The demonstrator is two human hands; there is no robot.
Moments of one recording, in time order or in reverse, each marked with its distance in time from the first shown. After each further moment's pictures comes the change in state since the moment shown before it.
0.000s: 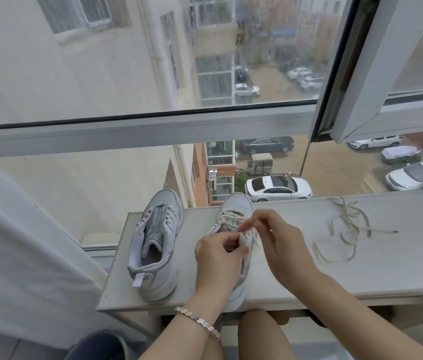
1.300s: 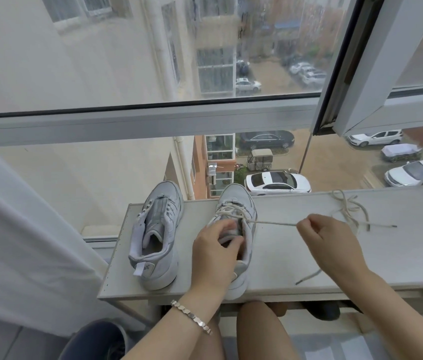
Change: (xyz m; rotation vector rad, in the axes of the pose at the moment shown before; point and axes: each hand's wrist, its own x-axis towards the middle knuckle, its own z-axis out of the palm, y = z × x) left_hand -0.010 -0.005 -0.007 -0.039 0.071 0.121; right_hand -0.012 0.034 -0.051 -0.409 -0.006 0.480
